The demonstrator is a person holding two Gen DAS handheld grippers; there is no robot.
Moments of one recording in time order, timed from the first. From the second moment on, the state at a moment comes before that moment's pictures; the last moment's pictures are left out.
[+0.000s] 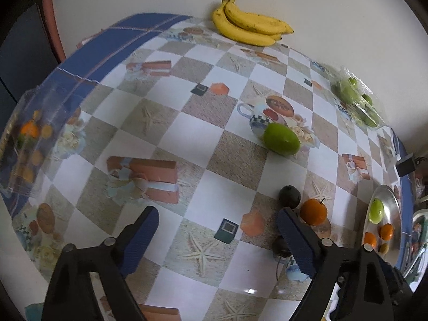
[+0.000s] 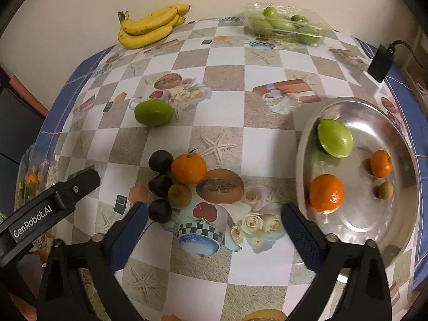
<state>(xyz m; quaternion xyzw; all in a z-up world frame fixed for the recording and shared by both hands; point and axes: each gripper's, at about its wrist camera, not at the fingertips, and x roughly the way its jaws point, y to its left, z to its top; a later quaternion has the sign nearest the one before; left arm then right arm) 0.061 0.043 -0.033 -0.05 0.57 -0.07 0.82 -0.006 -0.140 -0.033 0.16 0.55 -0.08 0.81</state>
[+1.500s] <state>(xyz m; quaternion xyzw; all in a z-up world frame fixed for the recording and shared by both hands) 0.074 0.029 -0.051 -0.05 0.59 -0.06 0.80 0.025 -0.121 -0.071 0.19 0.58 -0.02 0.79</state>
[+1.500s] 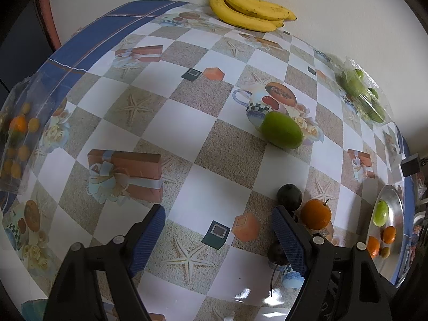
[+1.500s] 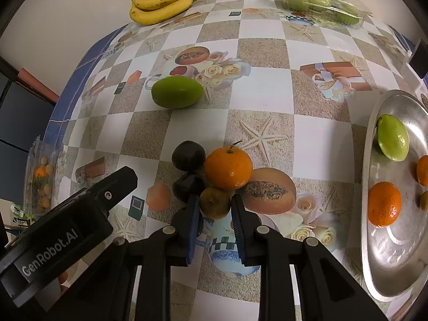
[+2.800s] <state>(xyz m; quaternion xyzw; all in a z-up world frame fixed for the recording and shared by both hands) 0.048 -0.027 -0.069 0.00 0.62 -0.12 0.77 -0.019 -0.182 -0.045 0.24 0.56 -0.07 0.79</state>
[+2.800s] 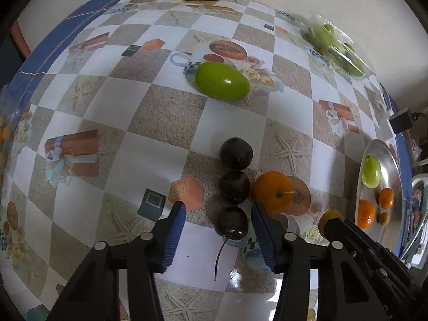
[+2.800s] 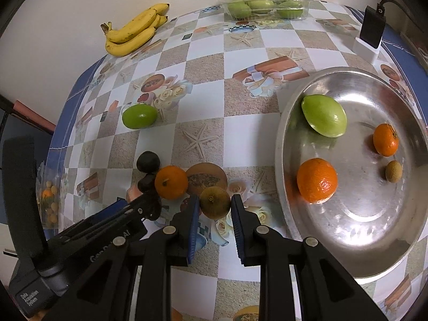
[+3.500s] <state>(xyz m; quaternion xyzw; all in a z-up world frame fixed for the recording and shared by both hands) 0.046 -0.033 -0.068 0.00 0.63 -0.14 0.76 -0.018 -0.181 -0.044 0.24 0.56 -0.06 0.79</state>
